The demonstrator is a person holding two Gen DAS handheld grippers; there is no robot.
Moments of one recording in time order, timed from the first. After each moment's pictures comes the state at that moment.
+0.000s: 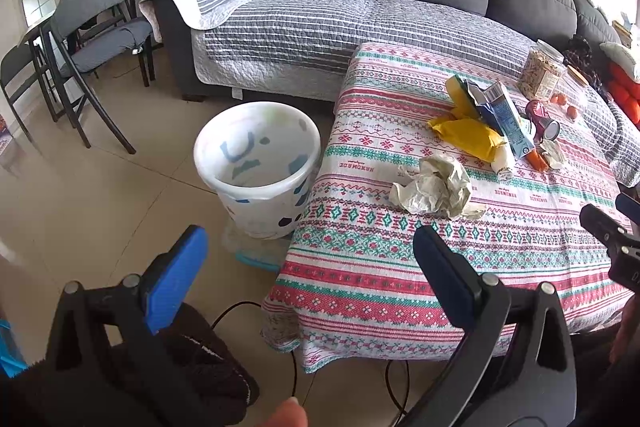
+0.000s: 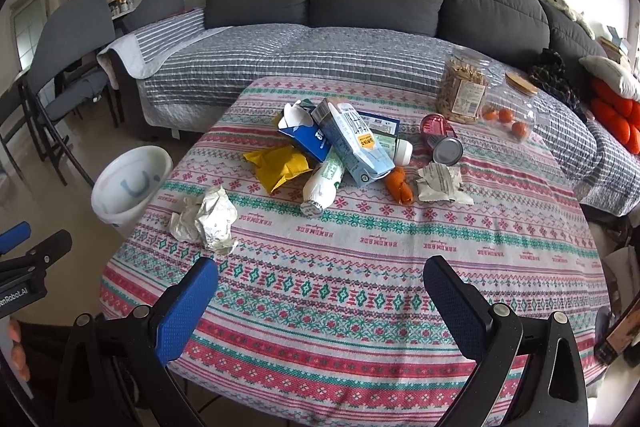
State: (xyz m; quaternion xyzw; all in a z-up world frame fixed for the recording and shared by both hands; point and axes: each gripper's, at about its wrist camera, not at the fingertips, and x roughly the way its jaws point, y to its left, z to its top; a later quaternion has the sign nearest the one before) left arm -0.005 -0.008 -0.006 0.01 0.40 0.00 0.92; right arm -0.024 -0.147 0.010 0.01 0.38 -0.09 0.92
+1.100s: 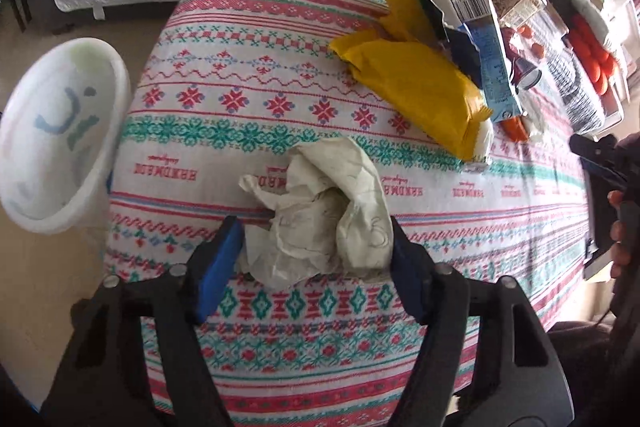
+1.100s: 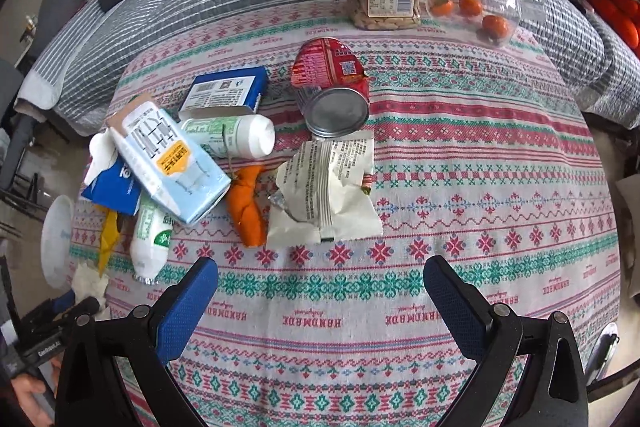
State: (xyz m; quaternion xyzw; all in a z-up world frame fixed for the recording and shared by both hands) left arm 0.131 -0.100 -0.089 -0.03 0.59 -0.17 0.79; right arm 0.097 -0.346 -0.039 0.16 0.54 -0.12 0.82
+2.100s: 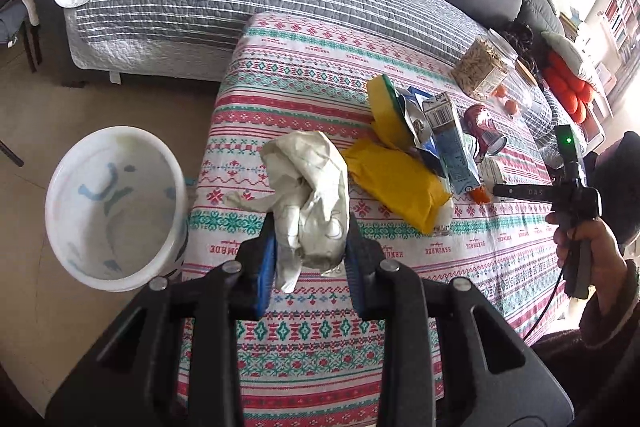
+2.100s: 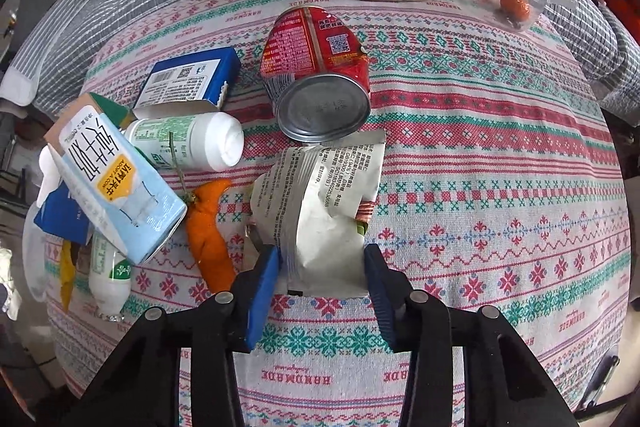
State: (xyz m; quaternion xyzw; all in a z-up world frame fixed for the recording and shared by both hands) left arm 0.139 -0.062 -0.022 -0.03 0.49 -0.18 0.86; right arm 0.125 -0.353 -0.071 0.15 0.58 -0.13 0.79
